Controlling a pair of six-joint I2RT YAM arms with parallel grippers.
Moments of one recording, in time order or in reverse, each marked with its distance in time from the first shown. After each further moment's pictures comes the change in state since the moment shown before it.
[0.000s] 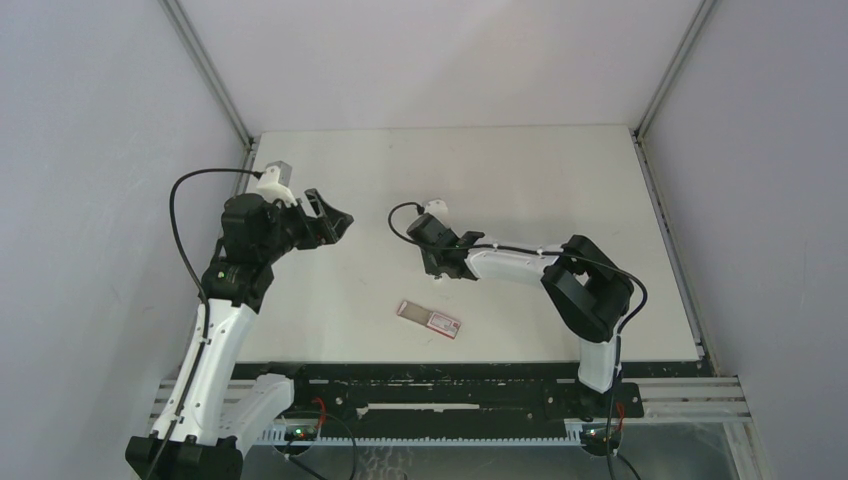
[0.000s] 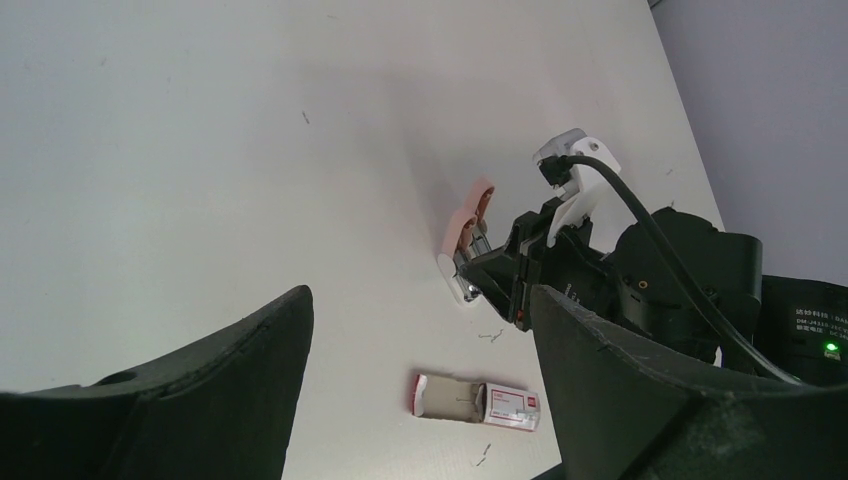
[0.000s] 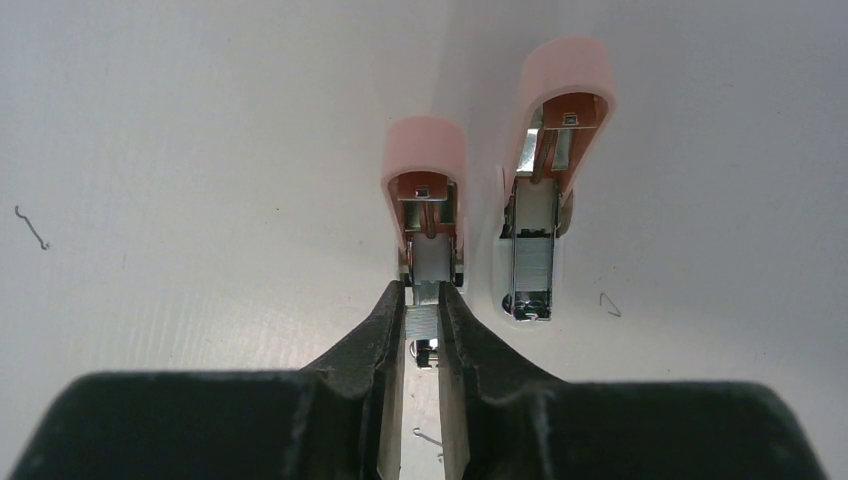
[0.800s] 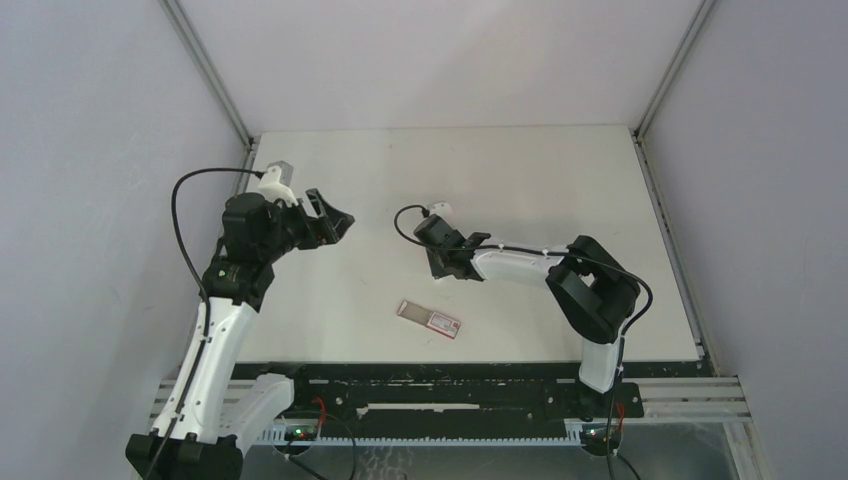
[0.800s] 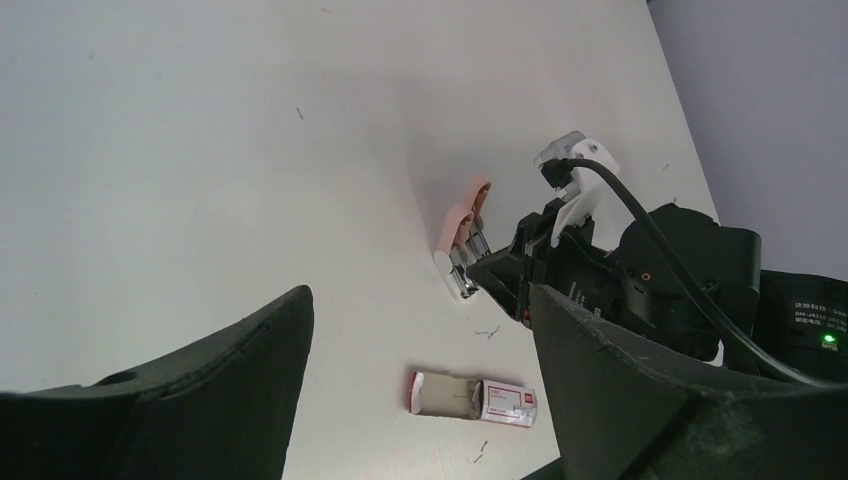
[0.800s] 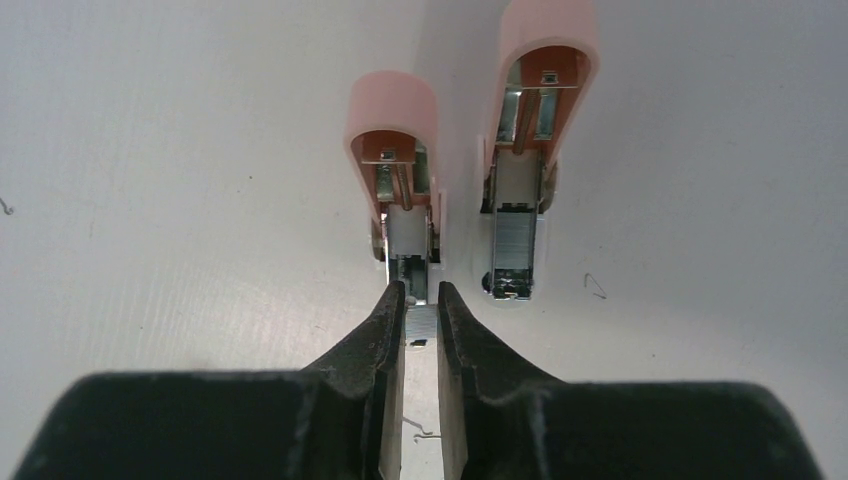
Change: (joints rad) left arm 0.000 0.007 0.000 0.000 0.010 -0.002; right arm -0.024 -0.028 -0.050 0.002 -0.052 -0.029
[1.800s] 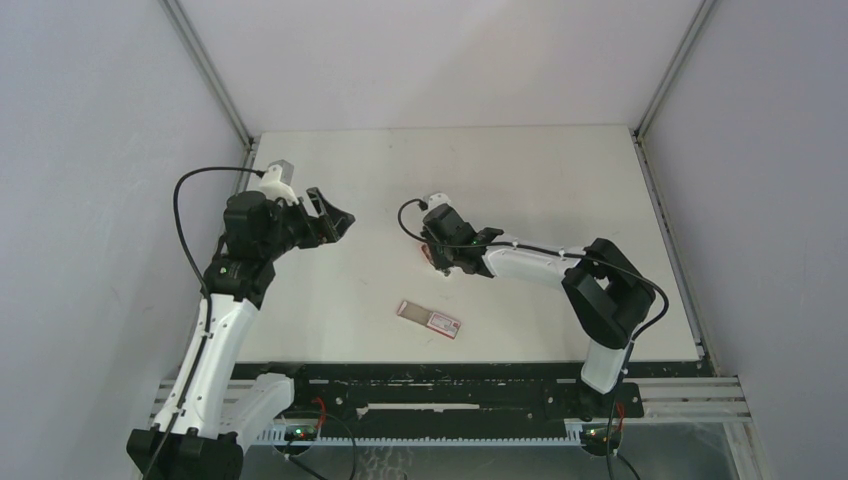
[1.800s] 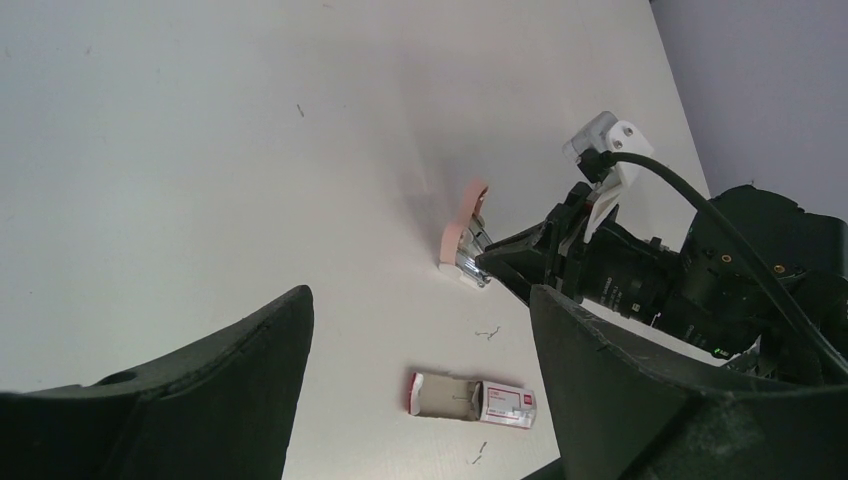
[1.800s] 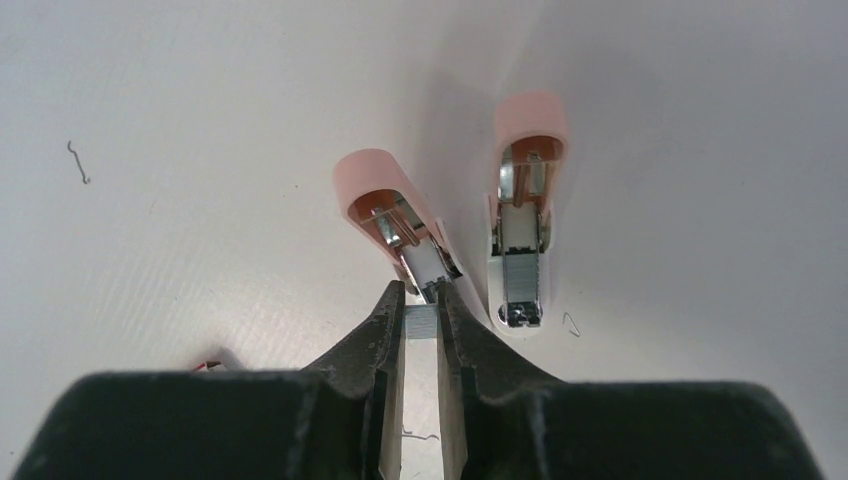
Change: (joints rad) left arm 0.005 0.018 0.000 0.008 0.008 -0.006; right arm -0.037 -0.073 -0.027 0.073 -0.105 -0.157
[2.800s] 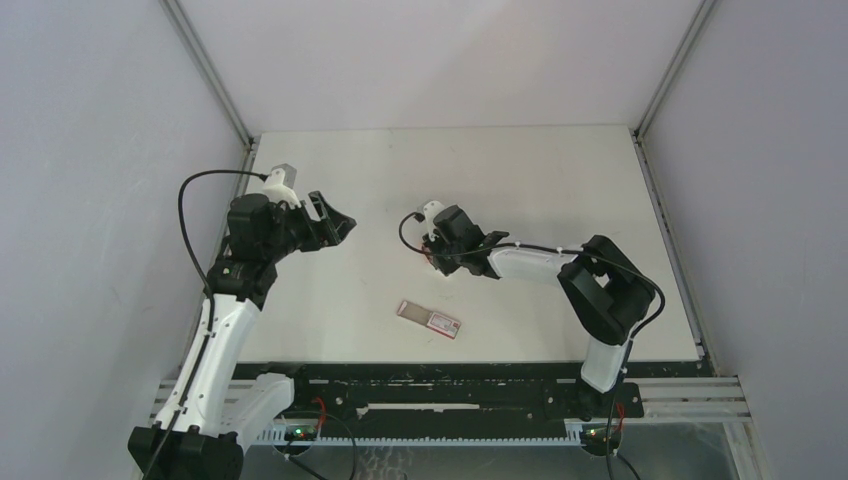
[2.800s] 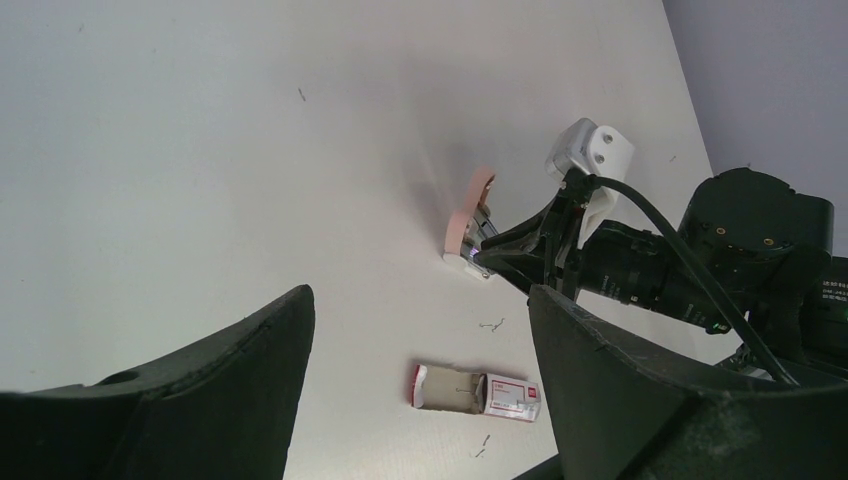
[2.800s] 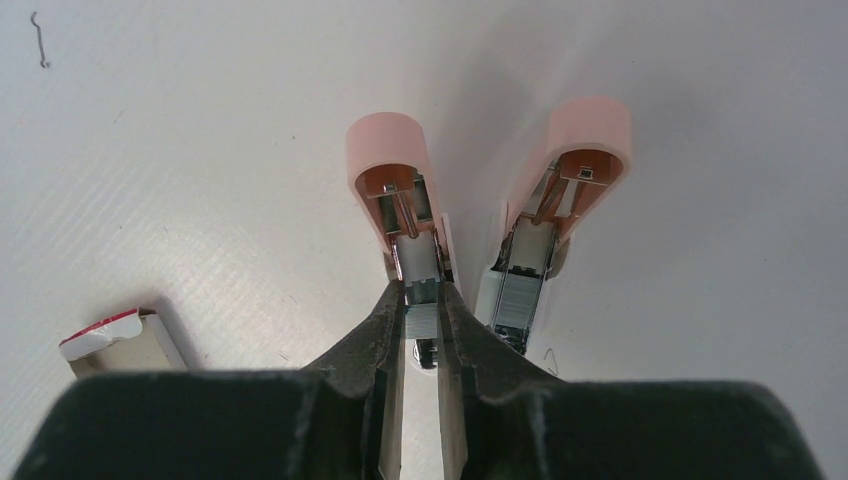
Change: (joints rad) left arm 0.001 0.001 -0.031 0.007 0.005 0.002; right arm -0.051 0.013 -0.078 0.116 -0.182 -0.261
